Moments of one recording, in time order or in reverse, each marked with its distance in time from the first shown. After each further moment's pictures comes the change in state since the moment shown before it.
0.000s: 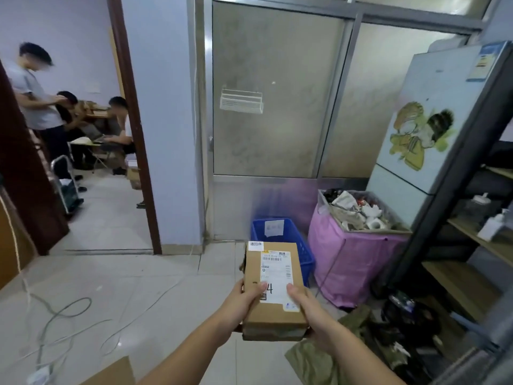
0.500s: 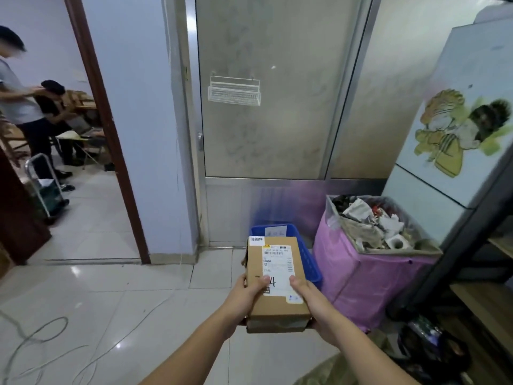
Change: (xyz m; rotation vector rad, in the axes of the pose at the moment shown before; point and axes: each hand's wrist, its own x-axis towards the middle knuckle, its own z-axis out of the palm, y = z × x) left_hand 0.256 0.092 0.010 0.008 0.024 -0.017; right_hand 0.232 -0.114 -0.072 -0.016 0.013 0.042
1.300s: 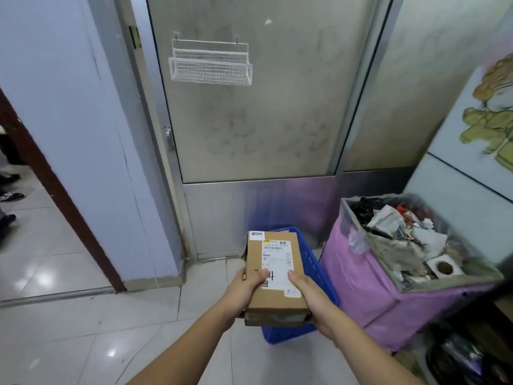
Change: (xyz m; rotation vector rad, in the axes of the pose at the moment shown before) left_hand 0.366 0.107 -0.097 0.066 -0.041 -0.095; right_hand 0.351 -0.132 0.010 0.037 0.051 0.096
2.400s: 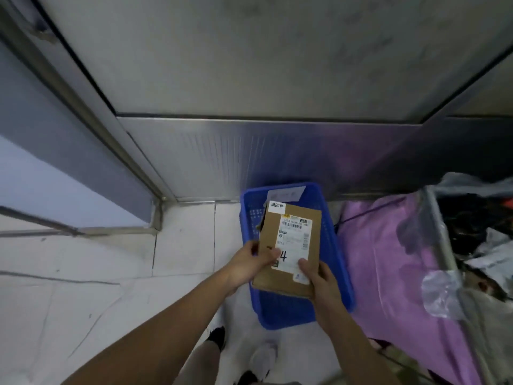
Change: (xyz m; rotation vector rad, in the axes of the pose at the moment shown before) left_hand 0.498 0.013 -0.030 -0.071 -0.198 -0.270; right_hand 0.454 -0.041 -0.059 0.200 0.250 0.210
